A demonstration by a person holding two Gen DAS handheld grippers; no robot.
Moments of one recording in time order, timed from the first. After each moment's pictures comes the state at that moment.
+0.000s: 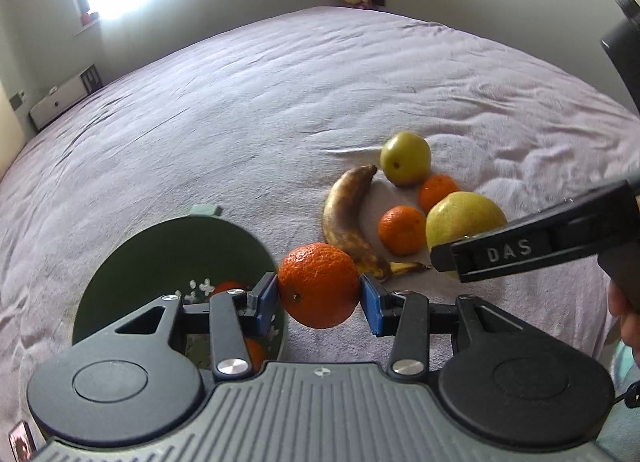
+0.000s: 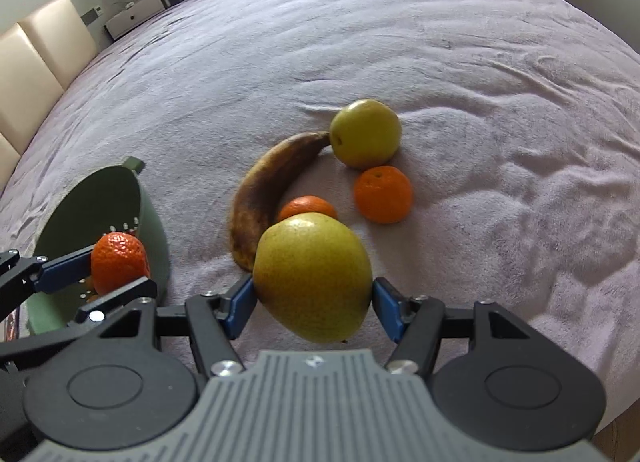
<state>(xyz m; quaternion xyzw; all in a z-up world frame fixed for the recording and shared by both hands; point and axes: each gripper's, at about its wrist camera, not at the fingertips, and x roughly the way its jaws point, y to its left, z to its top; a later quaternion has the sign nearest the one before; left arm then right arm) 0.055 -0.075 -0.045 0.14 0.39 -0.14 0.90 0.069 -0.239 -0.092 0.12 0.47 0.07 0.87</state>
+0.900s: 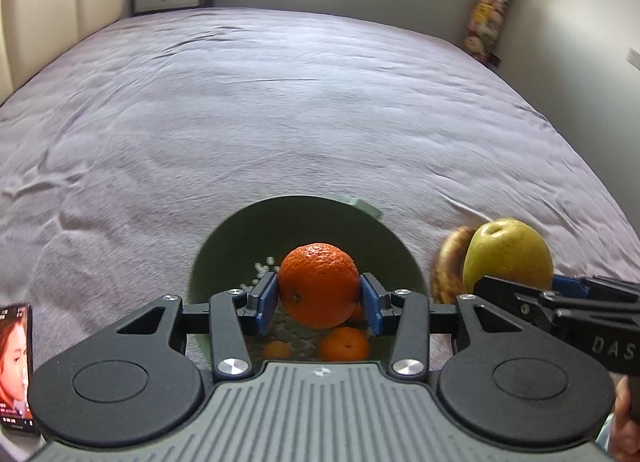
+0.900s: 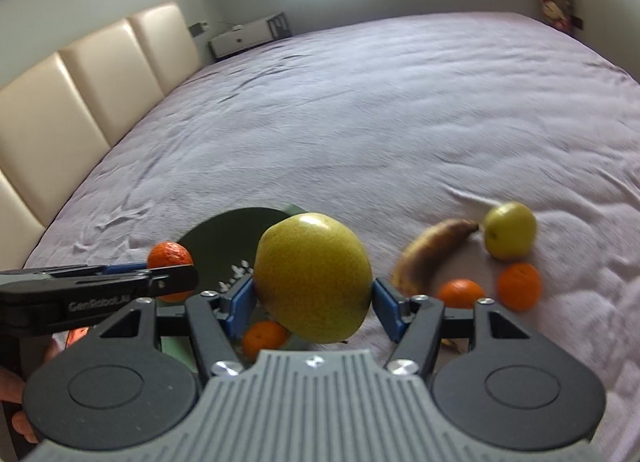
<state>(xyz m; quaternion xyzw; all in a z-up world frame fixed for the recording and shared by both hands) 0.075 0.061 -0.011 -0.07 0.41 -0.02 0.91 0.060 -0.149 -0.029 0.08 0.38 0.21 0.90</state>
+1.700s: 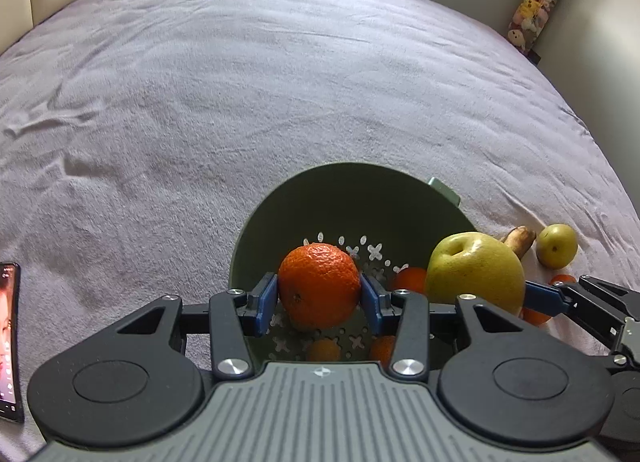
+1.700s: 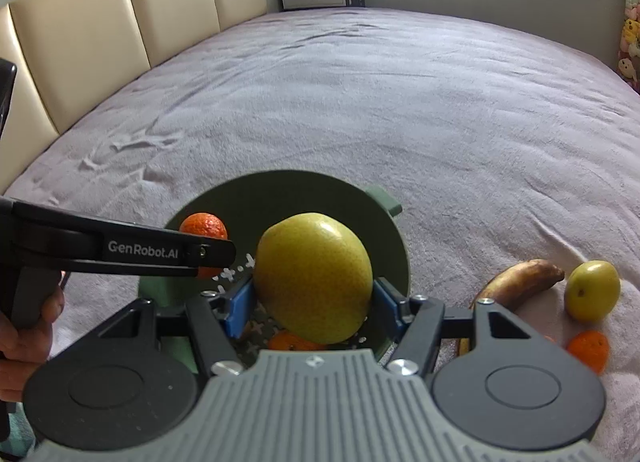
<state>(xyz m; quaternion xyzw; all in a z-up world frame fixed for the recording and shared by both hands) 0.106 0.102 -0.057 -0.11 0.46 0.01 0.88 0.091 -0.070 -0.071 -0.05 0.39 0.27 0.88</state>
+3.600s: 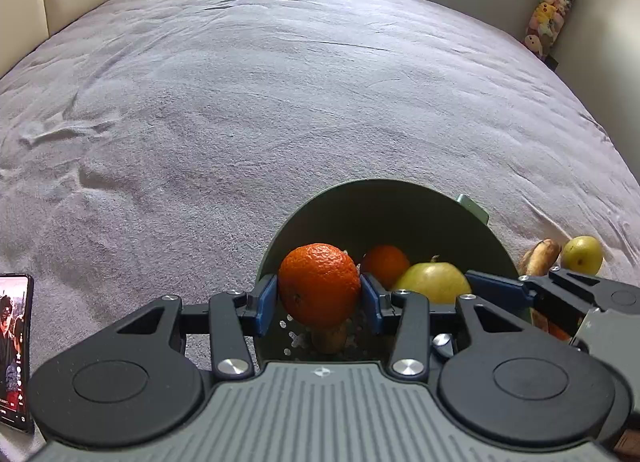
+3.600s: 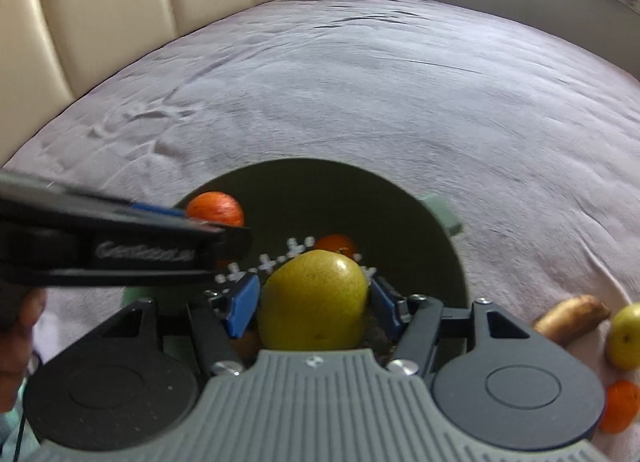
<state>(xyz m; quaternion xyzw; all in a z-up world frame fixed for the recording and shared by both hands) 0.114 0.104 -0.061 -0.09 0.45 0.04 0.89 0.118 -0.039 -0.091 -0.07 0.40 0.30 0.86</state>
